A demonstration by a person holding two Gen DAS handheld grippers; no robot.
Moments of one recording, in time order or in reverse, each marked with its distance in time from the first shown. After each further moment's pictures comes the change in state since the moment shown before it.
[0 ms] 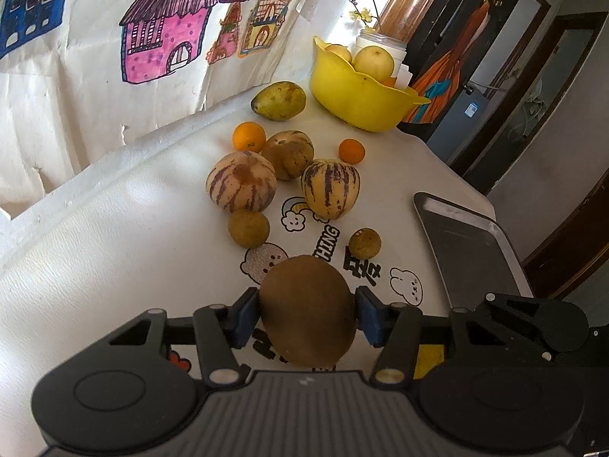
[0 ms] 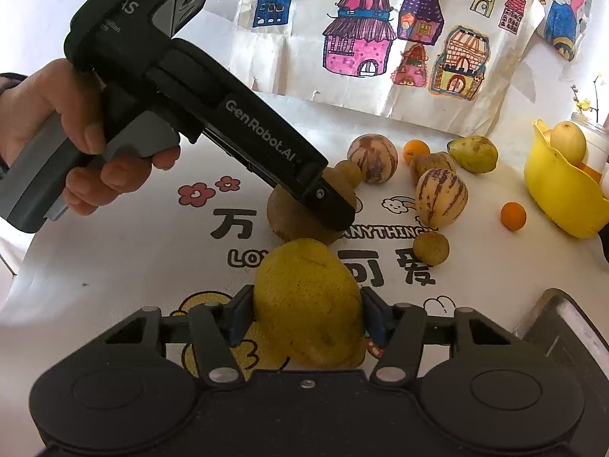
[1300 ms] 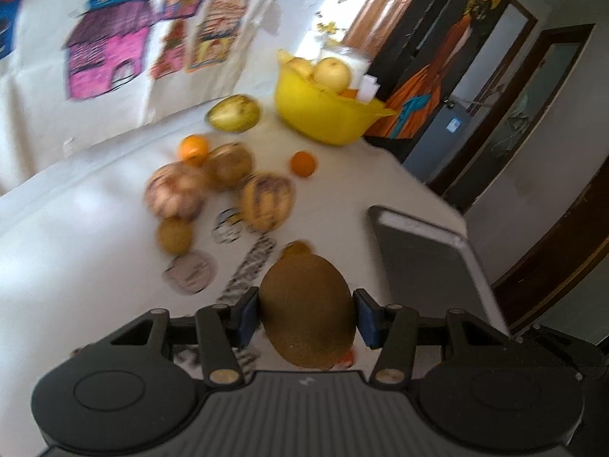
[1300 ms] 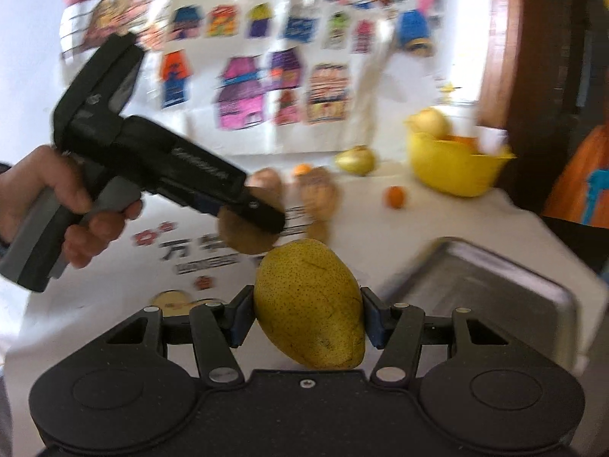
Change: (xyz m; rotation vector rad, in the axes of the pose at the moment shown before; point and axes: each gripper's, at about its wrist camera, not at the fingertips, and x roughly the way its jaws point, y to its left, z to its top) left arm 0.003 -0.052 0.001 -0.005 -0.065 -0.053; right arm -0.094 -0.024 -0.049 0.273 -0.163 -0.222
